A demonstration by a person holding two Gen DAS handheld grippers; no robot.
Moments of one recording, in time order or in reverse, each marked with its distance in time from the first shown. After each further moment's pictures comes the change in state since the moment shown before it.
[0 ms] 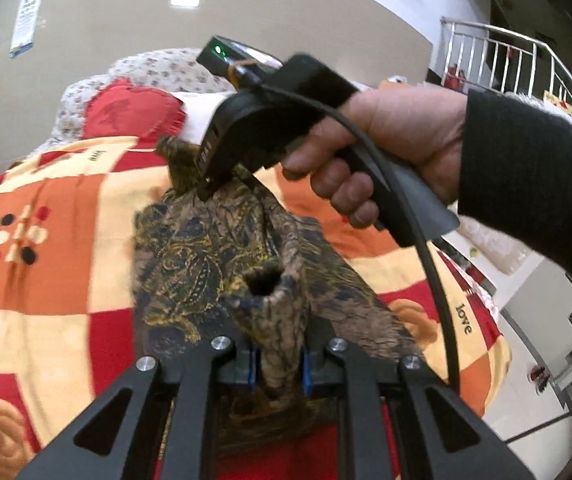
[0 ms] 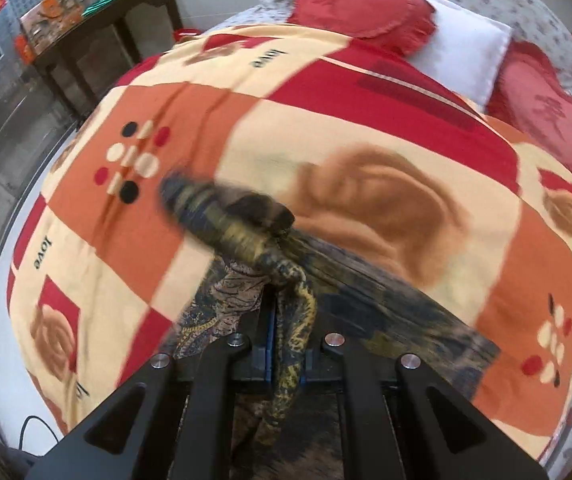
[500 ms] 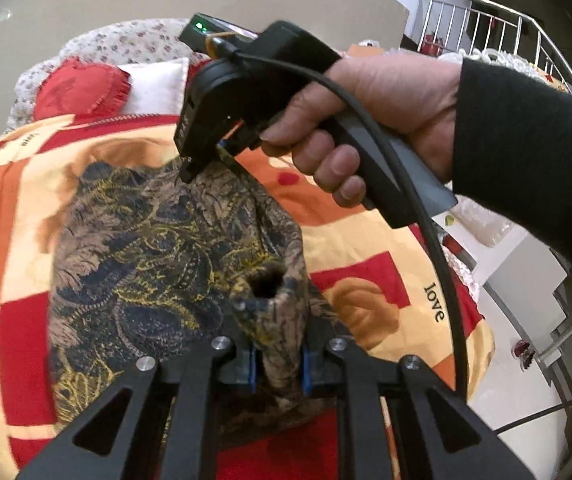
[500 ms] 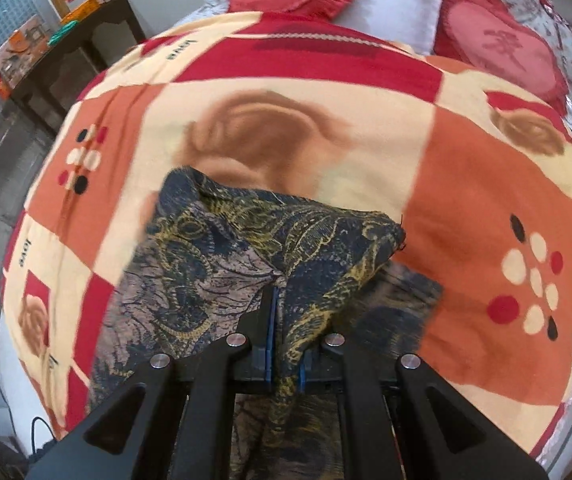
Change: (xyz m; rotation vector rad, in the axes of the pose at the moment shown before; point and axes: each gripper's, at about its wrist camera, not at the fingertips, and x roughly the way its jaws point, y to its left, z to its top) left arm 0.064 -0.077 -0.009 0.040 0.122 -0.082; right arm 0.001 -0.096 -0.054 0.117 0.035 0.004
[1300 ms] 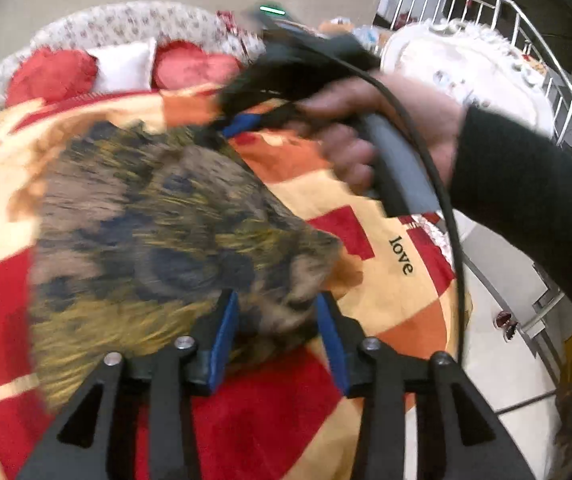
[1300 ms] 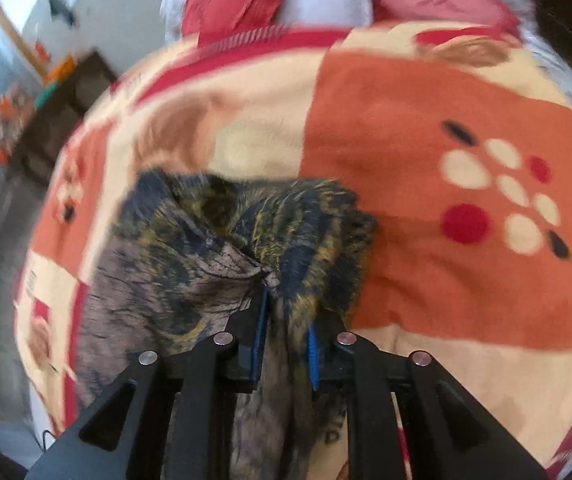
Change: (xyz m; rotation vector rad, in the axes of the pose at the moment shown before) left arm -0.022 -0.011 -0.038 0.050 0.040 -0.073; right arm -0.028 -0.081 -0.078 0.238 -0.197 0.104
